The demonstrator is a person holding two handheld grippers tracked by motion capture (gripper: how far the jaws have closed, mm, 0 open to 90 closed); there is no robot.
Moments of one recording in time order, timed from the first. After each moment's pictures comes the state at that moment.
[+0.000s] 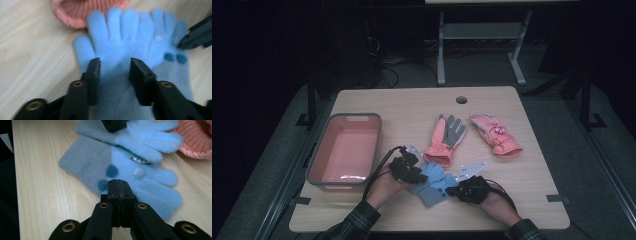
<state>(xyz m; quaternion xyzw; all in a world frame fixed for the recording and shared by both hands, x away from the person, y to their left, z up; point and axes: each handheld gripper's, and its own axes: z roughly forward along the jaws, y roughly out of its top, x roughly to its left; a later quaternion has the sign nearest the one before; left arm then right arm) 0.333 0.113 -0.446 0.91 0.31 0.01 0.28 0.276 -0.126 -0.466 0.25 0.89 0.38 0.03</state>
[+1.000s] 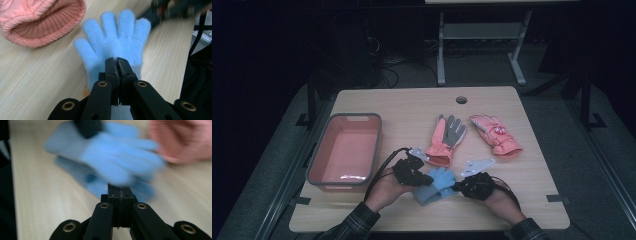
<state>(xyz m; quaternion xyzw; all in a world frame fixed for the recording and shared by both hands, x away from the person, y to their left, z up) 0.313 0.098 -0.418 0.91 0.25 -0.04 0.32 0.283 -0.147 -0.455 0.27 0.88 0.40 0.05</state>
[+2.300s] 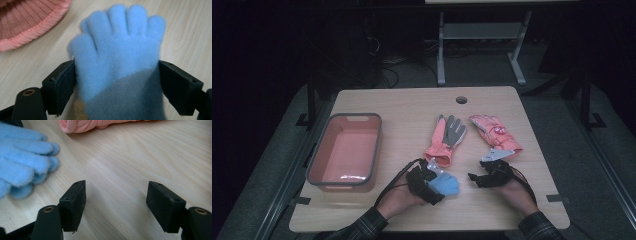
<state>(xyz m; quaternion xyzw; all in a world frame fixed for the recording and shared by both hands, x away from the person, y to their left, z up) 0.301 0.066 -0.455 0.94 0.22 0.02 0.27 0.316 -0.195 -0.474 0.38 0.85 0.35 0.13</state>
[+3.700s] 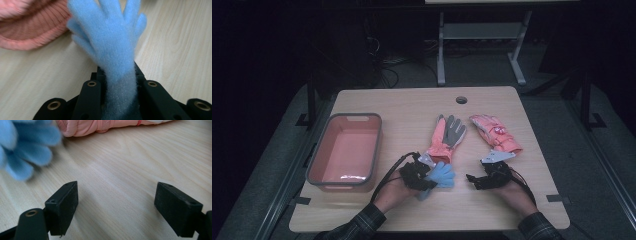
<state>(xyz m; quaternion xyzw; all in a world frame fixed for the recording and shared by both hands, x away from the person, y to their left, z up) 0.316 0.088 -0.436 0.92 0.24 -0.01 0.30 0.314 -0.195 -0.481 0.38 0.84 0.37 0.14</state>
